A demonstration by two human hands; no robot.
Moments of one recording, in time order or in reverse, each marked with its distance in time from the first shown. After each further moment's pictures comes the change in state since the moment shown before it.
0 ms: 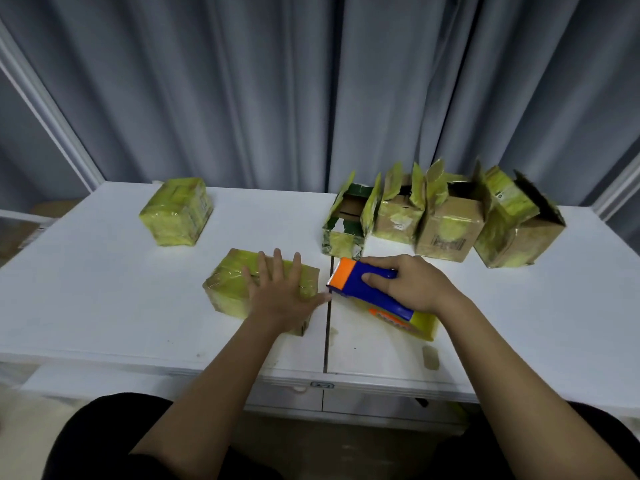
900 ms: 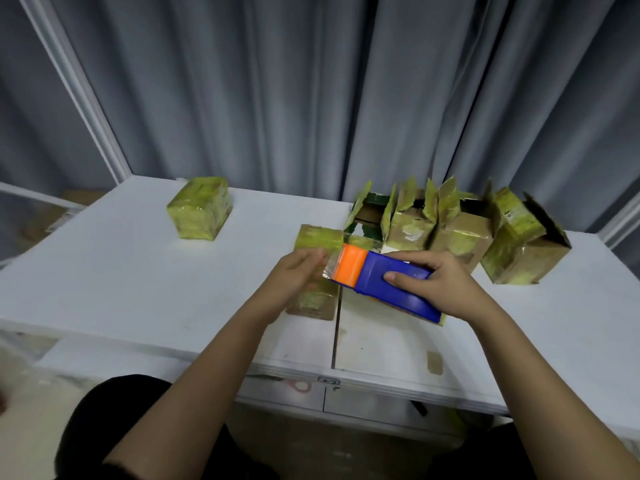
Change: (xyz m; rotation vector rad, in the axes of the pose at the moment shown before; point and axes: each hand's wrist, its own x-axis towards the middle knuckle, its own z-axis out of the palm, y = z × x) left_hand -0.035 -0.004 -0.062 -1.465 -0.039 0.049; right_hand -0.044 -0.020 -0.025 0.536 0.128 -0.224
